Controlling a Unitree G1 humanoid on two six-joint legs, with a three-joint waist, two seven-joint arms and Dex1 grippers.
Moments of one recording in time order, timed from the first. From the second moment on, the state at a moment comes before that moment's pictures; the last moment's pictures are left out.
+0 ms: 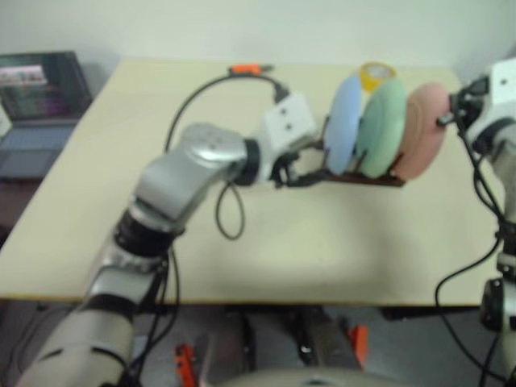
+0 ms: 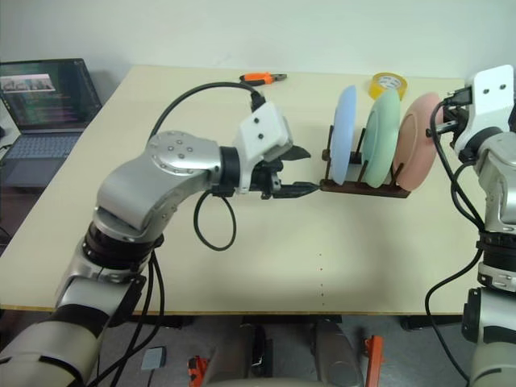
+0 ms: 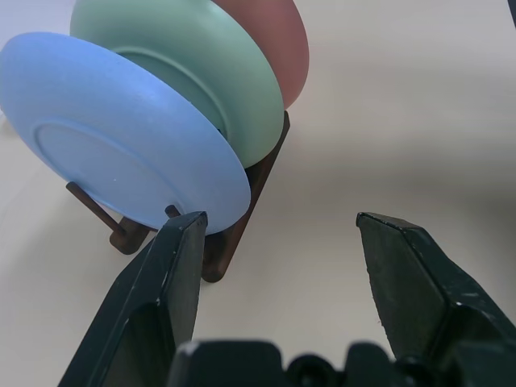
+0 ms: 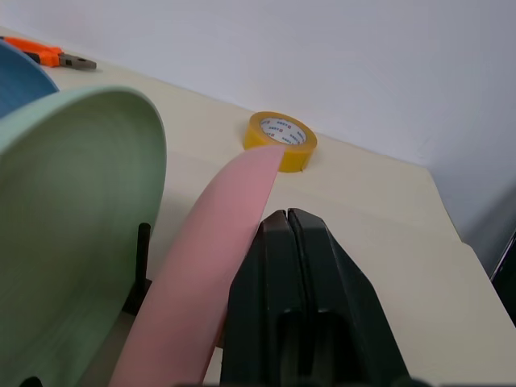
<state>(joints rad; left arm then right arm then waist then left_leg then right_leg) -0.95 0.50 -0.36 -0.31 -0.31 0.93 -0.80 -0.70 -0.75 -0.22 0.07 0.21 0.69 0.38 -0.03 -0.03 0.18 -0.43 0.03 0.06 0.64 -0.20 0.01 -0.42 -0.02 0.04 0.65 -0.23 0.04</state>
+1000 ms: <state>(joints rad) -0.39 1.03 0.14 -0.15 -0.41 0.65 -1.11 -0.57 -1.25 -0.33 0.75 0.37 0.45 1.48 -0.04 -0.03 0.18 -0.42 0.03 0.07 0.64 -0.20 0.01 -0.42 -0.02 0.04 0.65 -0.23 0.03</state>
